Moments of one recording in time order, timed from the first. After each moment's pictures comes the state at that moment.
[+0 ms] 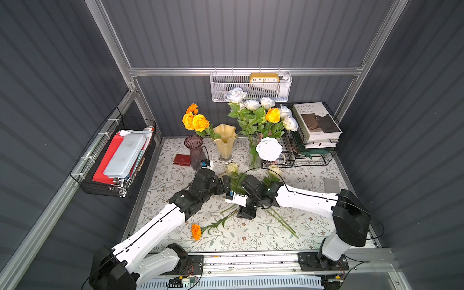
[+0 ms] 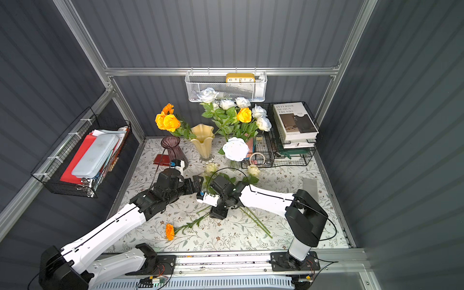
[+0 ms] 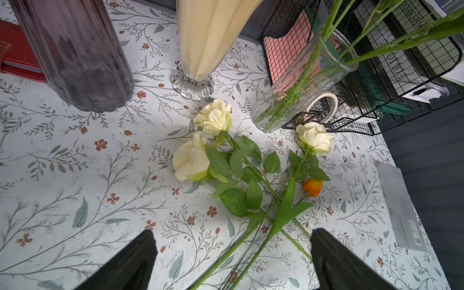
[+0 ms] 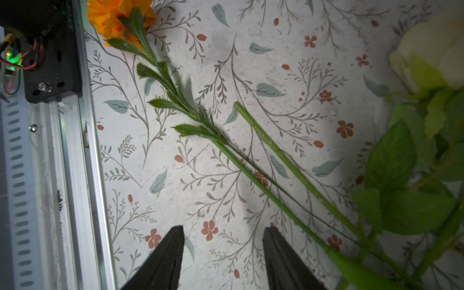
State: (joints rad) left arm -0.63 1.07 0.83 -0.37 -0.12 -0.56; right arm 0.94 1.71 1.17 -0.54 -0.28 -0.37
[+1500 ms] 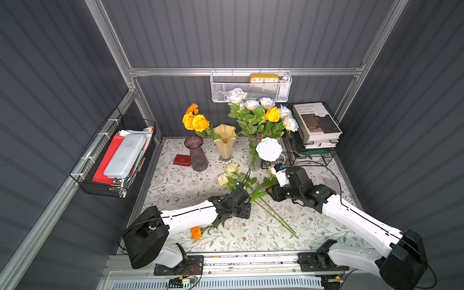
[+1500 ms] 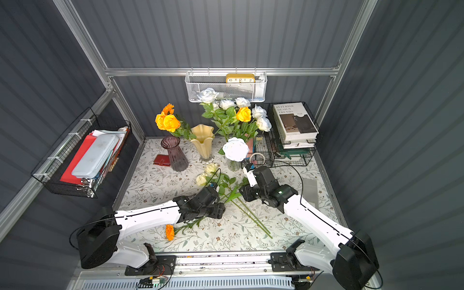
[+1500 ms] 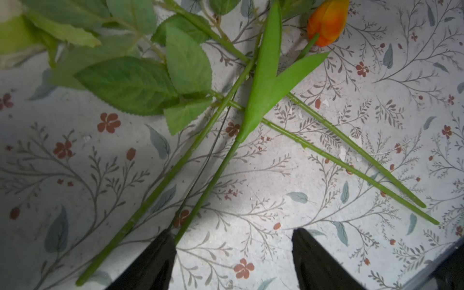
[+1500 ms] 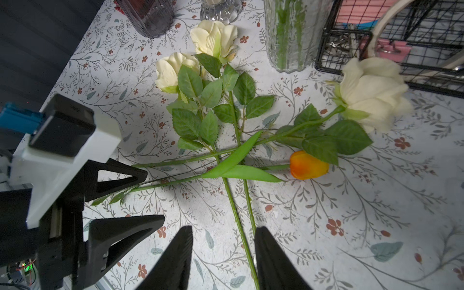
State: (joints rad) left arm -0.98 1.49 0.84 -0.34 -0.08 -0.57; right arm 0.56 1.15 0.84 -0.47 -0.16 0.27
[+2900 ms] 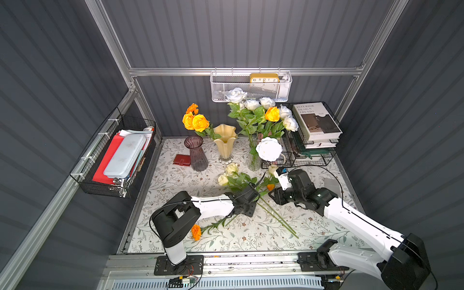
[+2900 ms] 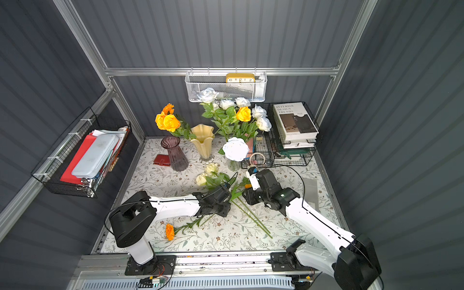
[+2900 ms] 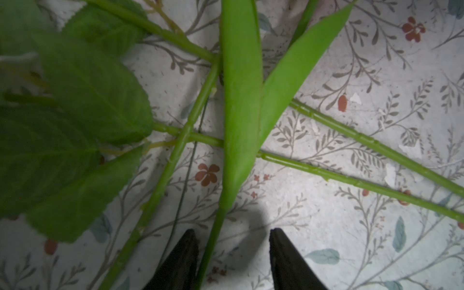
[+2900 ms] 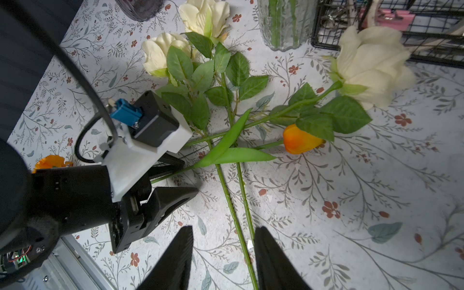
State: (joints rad) left arm -0.98 1.76 0.95 -0.25 -0.05 -0.42; right arm 0.54 1.12 0.77 -0.48 -0.18 0.27
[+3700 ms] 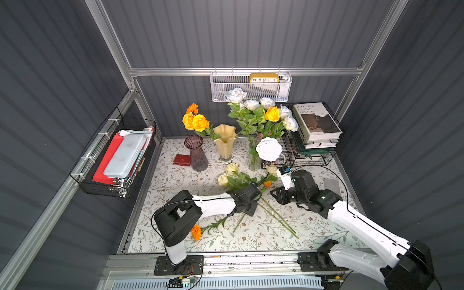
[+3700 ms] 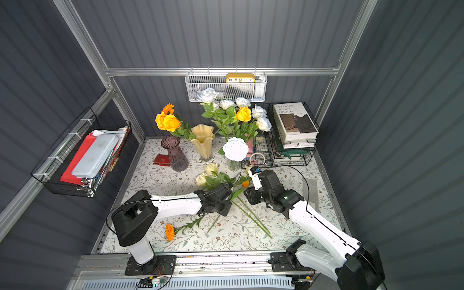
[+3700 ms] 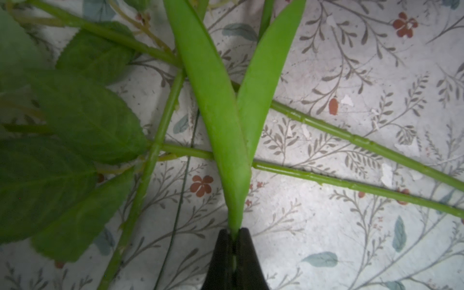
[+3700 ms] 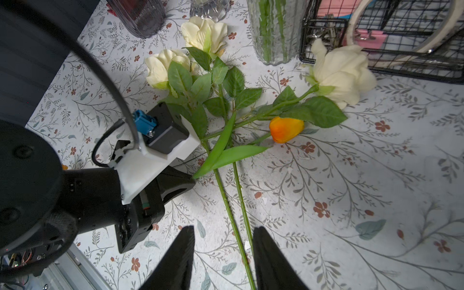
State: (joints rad) left arm -0.98 1.76 1.00 -0.30 -0.06 -0.34; right arm 0.54 1.04 0.77 -0.49 -0.13 0.29
